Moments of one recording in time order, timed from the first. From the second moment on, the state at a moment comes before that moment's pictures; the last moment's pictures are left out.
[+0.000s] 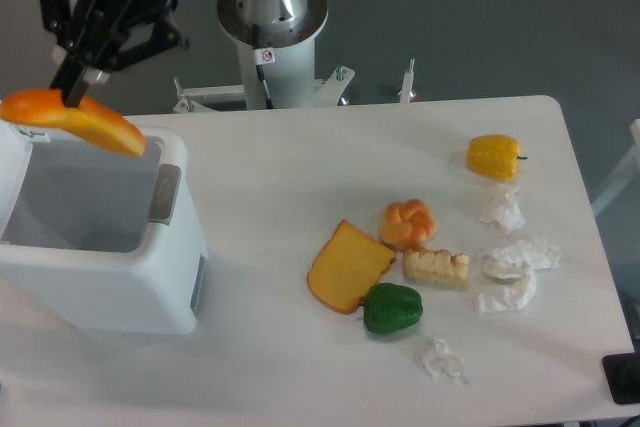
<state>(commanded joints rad) 2.32 -1.62 -1.39 -0.93 0.78 0.38</state>
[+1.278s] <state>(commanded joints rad) 2.26 -1.68 -1.44 -0.92 0.78 0.37</state>
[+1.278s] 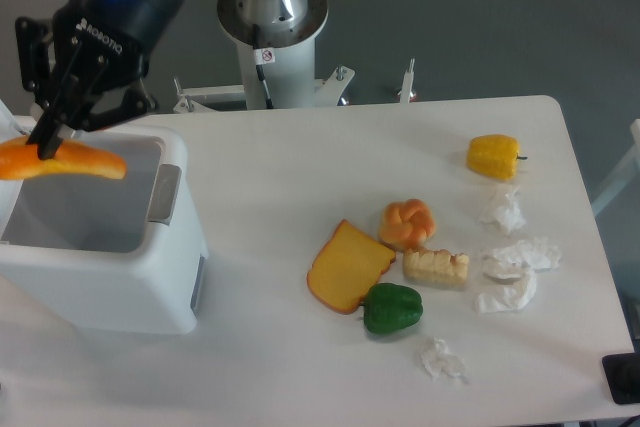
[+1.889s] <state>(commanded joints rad) 2.26 -1.67 -1.50 -0.92 0.78 0.38</state>
